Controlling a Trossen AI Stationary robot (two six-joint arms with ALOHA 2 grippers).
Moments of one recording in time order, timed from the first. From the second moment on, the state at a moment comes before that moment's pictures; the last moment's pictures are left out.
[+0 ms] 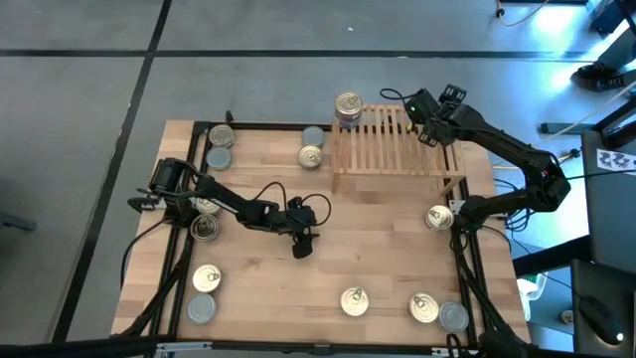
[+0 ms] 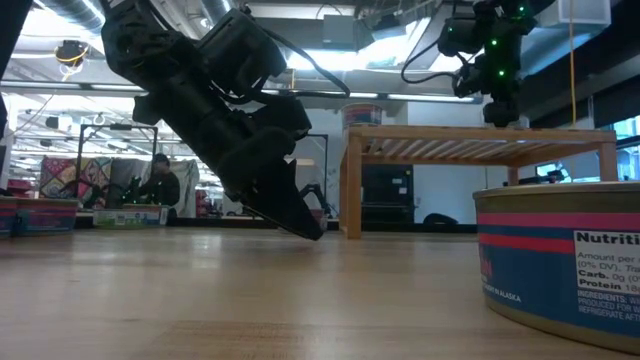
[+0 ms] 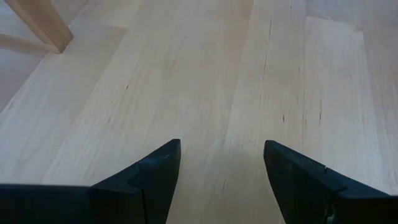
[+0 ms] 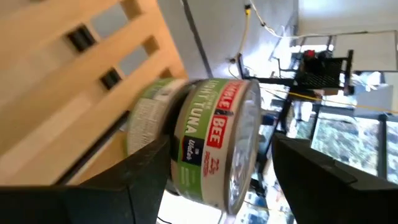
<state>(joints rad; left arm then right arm) -0.11 1.86 0.79 0.30 -0.23 -0.28 -0.75 1.30 1.17 -0.96 0.88 -0.47</state>
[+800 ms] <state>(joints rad) -0.11 1.86 0.79 0.30 -0.23 -0.29 -0.67 1.30 1.19 -0.98 0.87 -0.42</state>
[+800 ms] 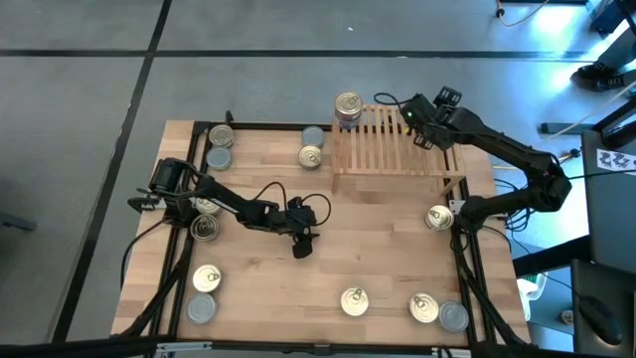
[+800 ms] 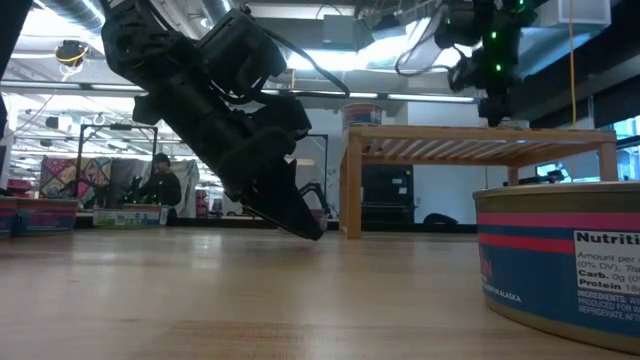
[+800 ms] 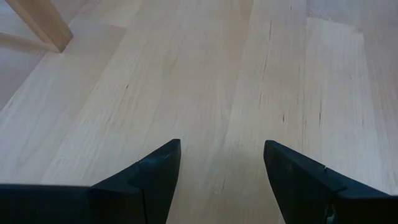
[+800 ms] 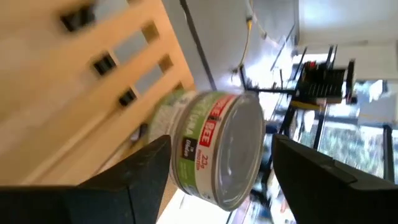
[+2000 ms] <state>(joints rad) -0.22 1.86 0.85 0.51 -0.10 -0.16 0.37 1.16 0.76 -0.48 0.14 0.26</state>
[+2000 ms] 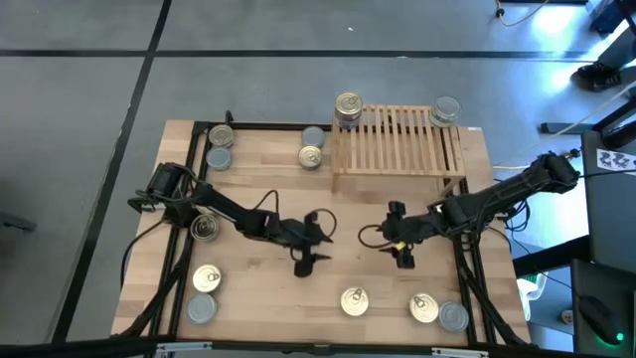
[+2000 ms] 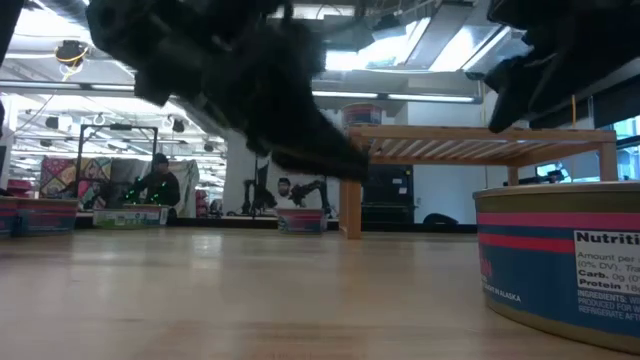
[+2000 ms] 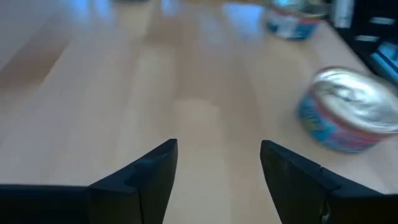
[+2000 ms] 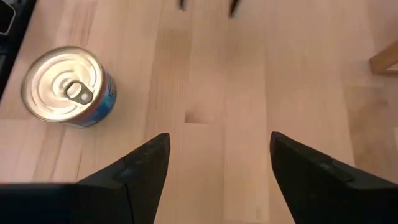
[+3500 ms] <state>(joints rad) -0.18 2.08 1.33 -0.12 0.01 -0.03 0.37 1.16 0.75 -0.44 0.28 0.16</state>
